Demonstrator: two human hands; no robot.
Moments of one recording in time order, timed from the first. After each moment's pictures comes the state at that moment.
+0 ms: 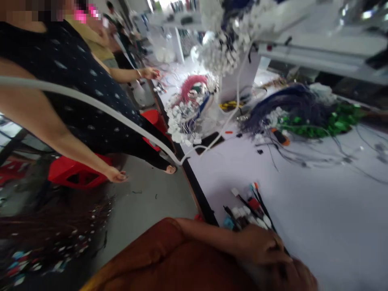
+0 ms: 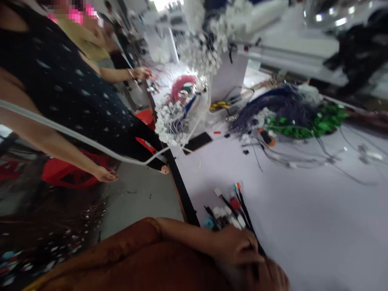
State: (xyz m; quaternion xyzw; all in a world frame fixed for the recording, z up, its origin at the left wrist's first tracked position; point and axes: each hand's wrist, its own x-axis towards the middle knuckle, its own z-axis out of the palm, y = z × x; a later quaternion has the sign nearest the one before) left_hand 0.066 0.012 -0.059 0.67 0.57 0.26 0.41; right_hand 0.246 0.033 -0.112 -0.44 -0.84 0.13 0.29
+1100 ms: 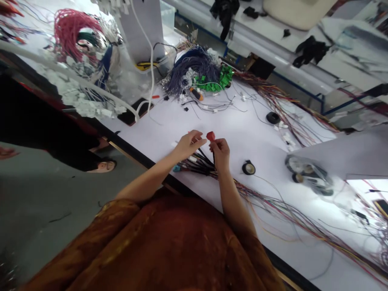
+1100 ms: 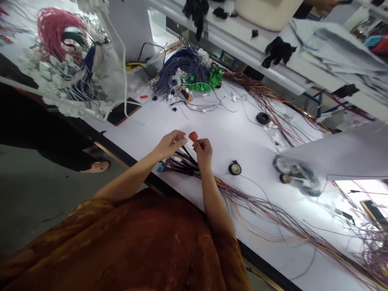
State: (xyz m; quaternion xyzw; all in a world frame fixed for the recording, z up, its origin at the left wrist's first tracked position) left_hand 0.005 0.033 0.013 0.50 0.62 0.47 0.38; right_hand 0.163 0.087 -0.024 -0.45 -0.56 0.52 0.46
